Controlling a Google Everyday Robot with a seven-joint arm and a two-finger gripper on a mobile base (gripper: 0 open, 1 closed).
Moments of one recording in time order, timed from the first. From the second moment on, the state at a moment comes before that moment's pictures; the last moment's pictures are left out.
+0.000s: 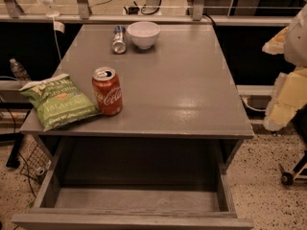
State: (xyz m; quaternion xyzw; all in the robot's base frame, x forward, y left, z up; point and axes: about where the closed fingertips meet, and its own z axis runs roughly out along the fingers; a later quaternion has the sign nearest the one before) arm 0.438 -0.216 0.978 -0.60 0.78 -0.04 0.16
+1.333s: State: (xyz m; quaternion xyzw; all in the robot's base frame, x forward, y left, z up) arm 0.523 -0.097 0.915 -0.61 0.72 0.16 0.28
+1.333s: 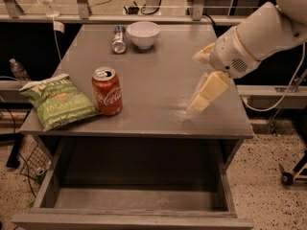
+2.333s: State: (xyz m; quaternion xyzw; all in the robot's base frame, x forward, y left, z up) arm 0.539 -0.045 0.938 -0.59 0.69 0.21 0.36
